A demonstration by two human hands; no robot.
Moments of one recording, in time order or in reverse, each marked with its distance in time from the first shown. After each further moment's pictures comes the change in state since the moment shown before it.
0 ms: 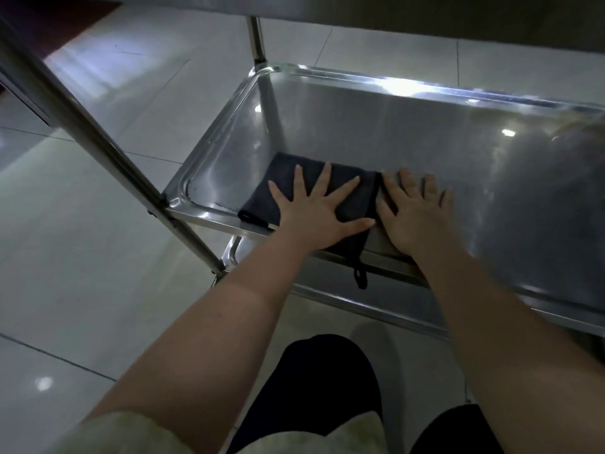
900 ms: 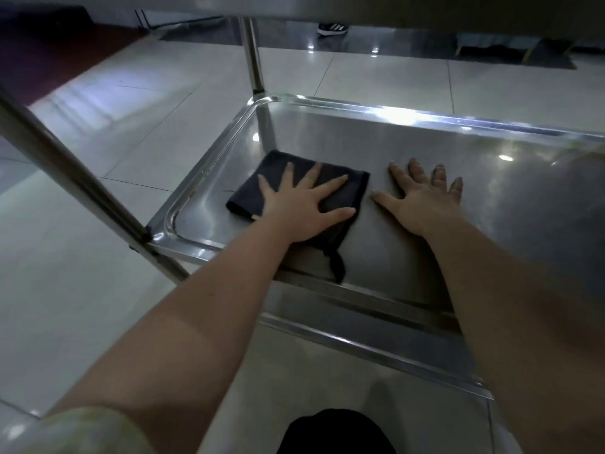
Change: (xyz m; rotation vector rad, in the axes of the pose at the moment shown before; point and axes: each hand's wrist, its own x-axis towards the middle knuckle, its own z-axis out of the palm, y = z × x) left_hand 0.075 -0.054 -0.018 0.048 0.088 0.044; right_hand 0.100 0.012 -0.010 0.021 -0.056 0.035
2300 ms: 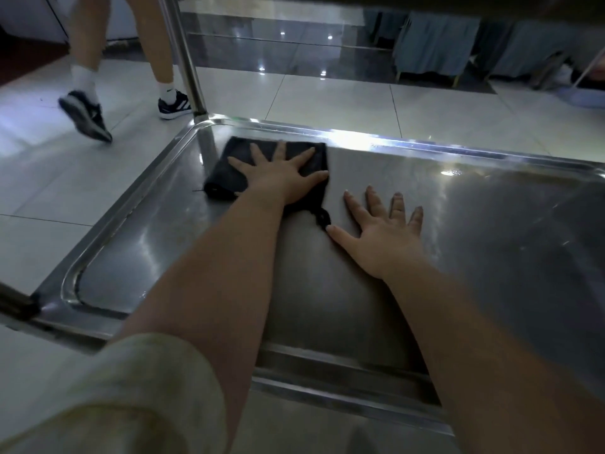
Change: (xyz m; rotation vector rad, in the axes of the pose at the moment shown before) left_hand 0.157 0.023 -0.019 -0.021 -0.057 -0.136; right_hand 0.012 -0.008 0.008 -0.060 0.040 0.010
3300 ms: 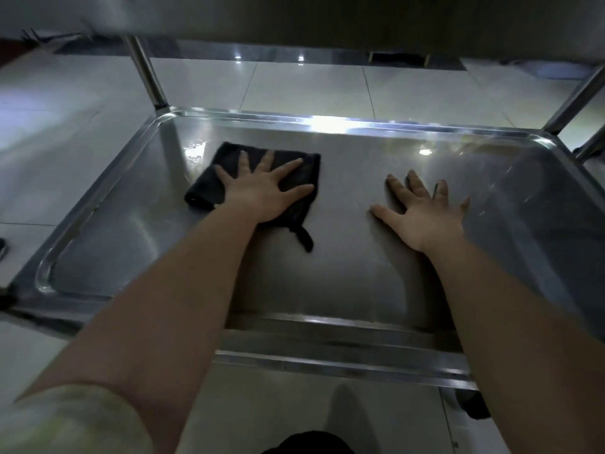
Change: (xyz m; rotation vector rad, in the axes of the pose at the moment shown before) left_hand -0.060 0.021 0.018 0.039 0.001 0.141; right_hand -0.034 0.122 -0.008 0.047 -0.037 0.244
